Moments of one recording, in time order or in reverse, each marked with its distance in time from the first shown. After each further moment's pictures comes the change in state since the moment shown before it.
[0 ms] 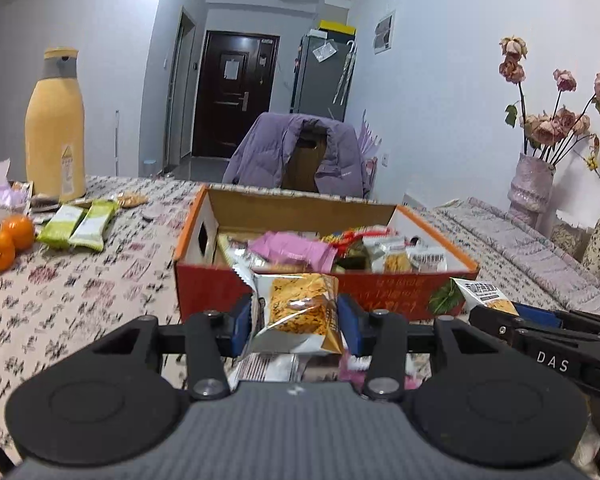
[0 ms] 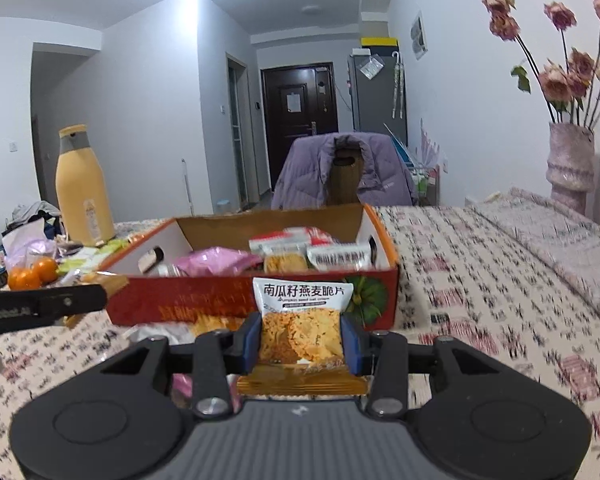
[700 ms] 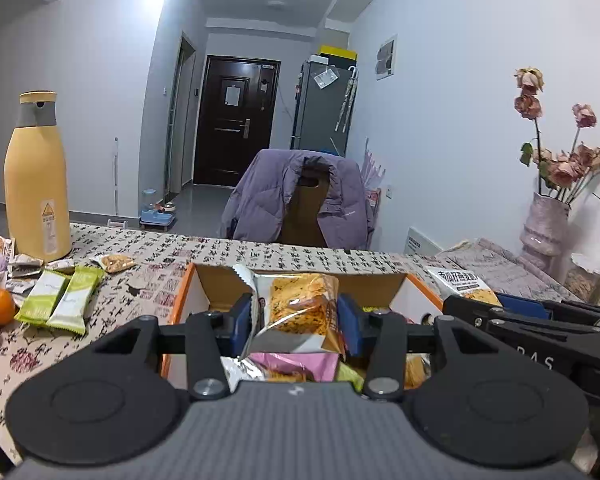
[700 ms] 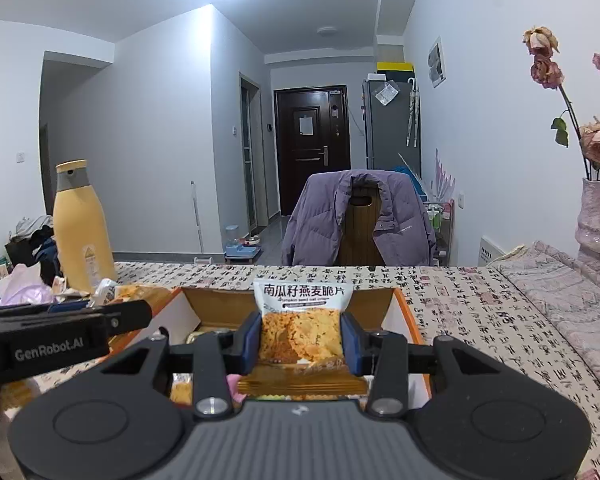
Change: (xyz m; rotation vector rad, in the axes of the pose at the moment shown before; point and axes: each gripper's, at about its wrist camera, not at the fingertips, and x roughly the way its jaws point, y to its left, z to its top) left arm 0.055 -0.002 0.076 0.003 -0.072 0.017; right arm 0.057 0.025 0.092 -0.032 -0.059 0.017
